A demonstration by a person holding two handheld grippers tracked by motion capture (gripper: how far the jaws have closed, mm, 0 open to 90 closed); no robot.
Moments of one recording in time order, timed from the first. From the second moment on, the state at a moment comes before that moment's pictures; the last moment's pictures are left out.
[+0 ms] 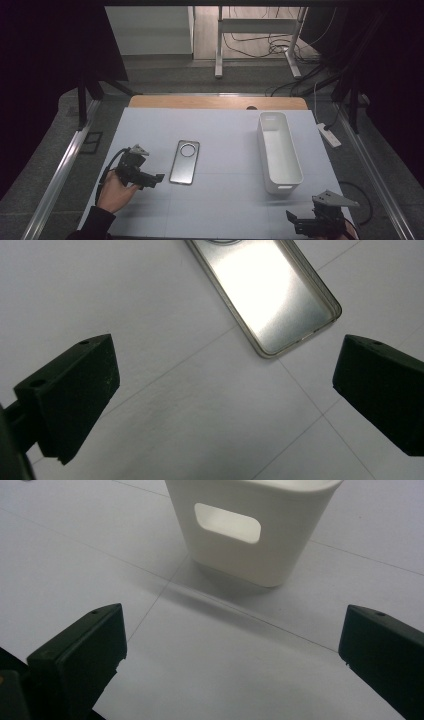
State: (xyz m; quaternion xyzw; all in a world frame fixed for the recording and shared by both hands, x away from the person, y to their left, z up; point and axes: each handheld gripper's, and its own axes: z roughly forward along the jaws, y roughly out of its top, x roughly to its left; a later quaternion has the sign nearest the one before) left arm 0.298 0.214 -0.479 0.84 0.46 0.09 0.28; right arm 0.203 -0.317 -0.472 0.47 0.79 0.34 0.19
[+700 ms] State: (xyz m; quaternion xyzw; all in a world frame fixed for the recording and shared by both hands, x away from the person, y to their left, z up) left arm 0.331 0.190 -0.475 0.85 0.44 0.08 0.28; right arm 0.203 -0.316 -0.472 0.46 0.80 0.34 0.18
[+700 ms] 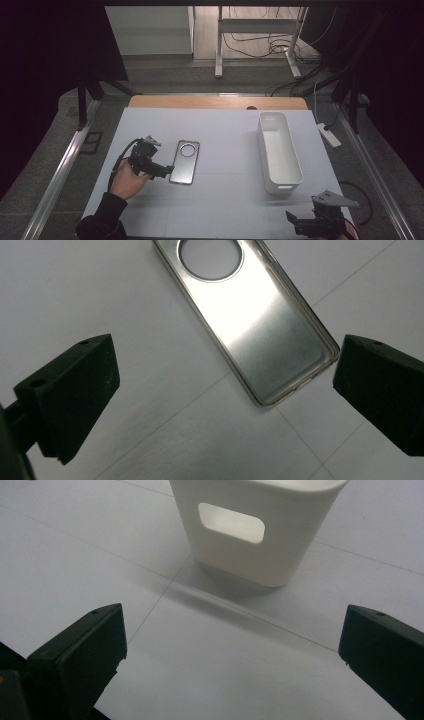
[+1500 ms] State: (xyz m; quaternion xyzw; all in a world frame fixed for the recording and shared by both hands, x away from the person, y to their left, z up) left arm 0.358 0.162 -0.481 0.86 0.44 0.08 0.25; right arm 0.203 -0.317 -0.472 0.46 0.80 0.34 0.18
